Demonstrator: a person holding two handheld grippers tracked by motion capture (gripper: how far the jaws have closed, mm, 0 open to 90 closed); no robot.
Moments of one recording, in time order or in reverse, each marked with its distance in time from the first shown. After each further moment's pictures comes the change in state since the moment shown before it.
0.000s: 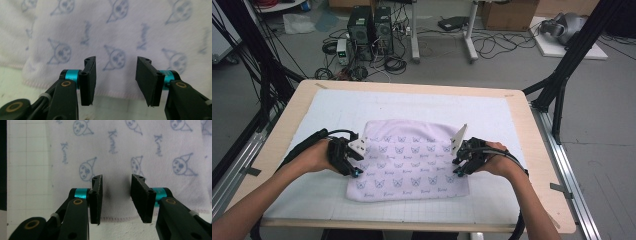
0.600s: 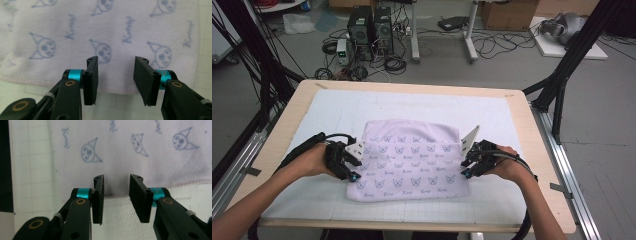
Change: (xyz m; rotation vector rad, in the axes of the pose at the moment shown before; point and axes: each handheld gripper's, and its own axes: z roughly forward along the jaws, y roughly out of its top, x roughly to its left) left arm -0.017 -0.005 0.001 -0.006 -0.074 0.047; right arm 0.008 -0.024 -0.008 -0.011 -0.020 0.046
